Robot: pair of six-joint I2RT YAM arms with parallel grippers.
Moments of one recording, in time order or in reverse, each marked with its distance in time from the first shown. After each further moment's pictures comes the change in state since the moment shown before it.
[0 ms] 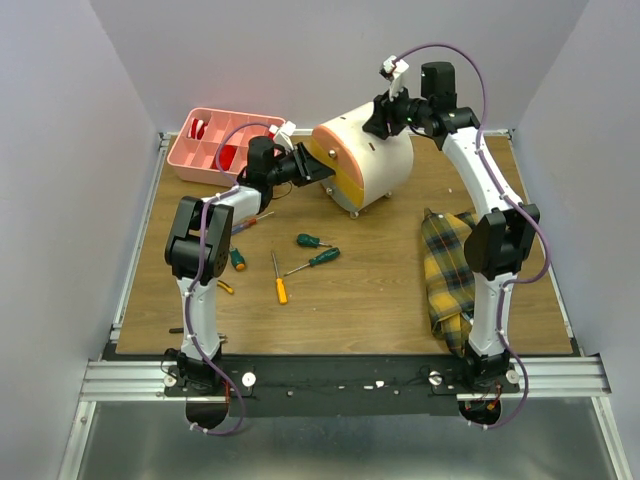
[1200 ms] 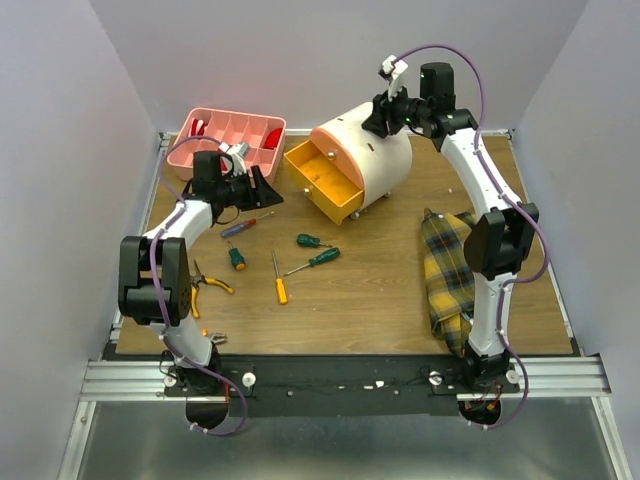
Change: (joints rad) left arm 0.215 -0.397 -0.290 -0.520 -0.017 0.472; right arm 0.002 0.004 -0.023 0.056 0.019 -0.018
